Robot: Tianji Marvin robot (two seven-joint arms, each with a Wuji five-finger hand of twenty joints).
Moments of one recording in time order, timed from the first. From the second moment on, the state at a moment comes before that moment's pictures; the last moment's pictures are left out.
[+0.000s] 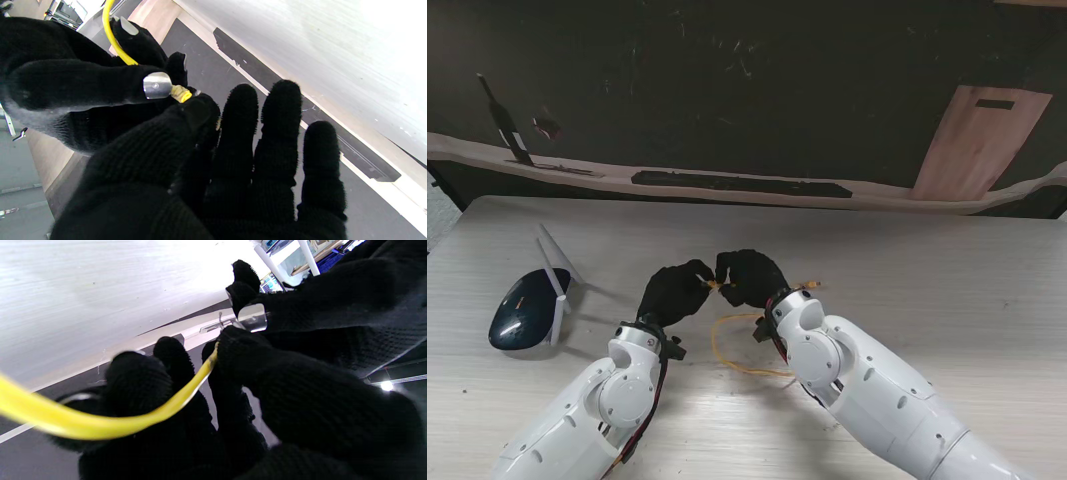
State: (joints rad) left arm 1.47 -1.21 -1.01 -1.39 0.57 -0.18 0.49; right arm -1.21 -1.22 0.76 -1.33 -0.51 -0.13 -0.29; left_hand 0.93 -0.59 0.78 -0.12 0.71 0.17 0.86 0.31 1.12 0.20 0.67 0.49 0.95 0.30 0.86 0.46 0.34 0.40 1.12 0.57; right_hand 0.74 -0.86 1.22 -0.27 0.85 0.25 1.10 0.05 1.07 0.37 0.91 0.36 1.28 0.31 1.25 0.50 1.10 0.47 1.67 0.49
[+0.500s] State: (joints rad) left arm 1.47 -1.21 -1.01 -1.39 0.56 -0.18 0.48; right arm -1.19 -1.23 0.74 -1.31 -0.52 -0.12 -0.30; left_hand 0.93 -0.59 0.78 -0.12 0.71 0.17 0.86 0.31 1.12 0.20 0.67 0.49 0.95 0.30 0.87 0.46 0.34 0.40 1.12 0.57; right_hand 0.75 -0.85 1.21 -0.27 0.87 0.26 1.10 0.04 1.10 0.35 0.93 0.36 1.29 0.29 1.33 0.53 1.11 0.45 1.71 0.54
